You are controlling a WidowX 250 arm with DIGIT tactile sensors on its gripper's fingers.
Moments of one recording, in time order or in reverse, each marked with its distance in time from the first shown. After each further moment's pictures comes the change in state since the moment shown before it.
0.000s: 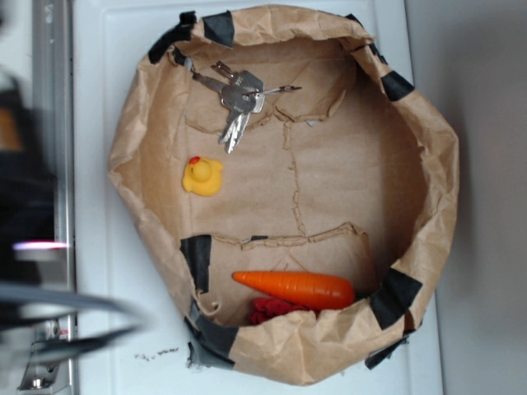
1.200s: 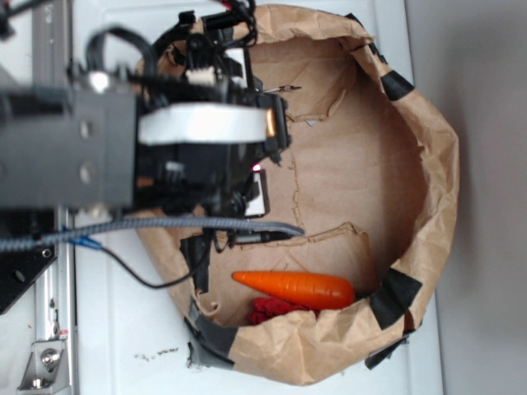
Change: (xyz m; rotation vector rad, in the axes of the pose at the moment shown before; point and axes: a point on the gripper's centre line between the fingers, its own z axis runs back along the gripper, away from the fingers) arm 0.073 0.038 -0.085 0.205 -0.324 -0.111
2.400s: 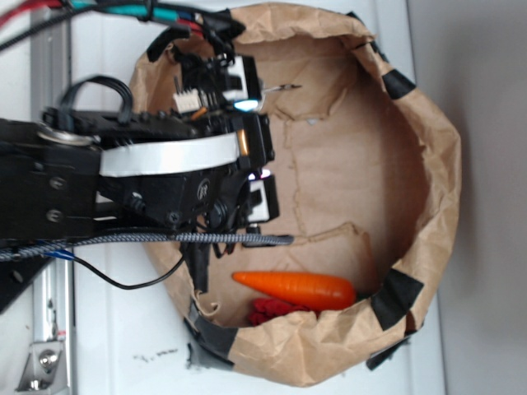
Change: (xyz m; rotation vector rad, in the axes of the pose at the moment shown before) arm -0.006 -0.011 -0.024 -0.030 -0.154 -0.004
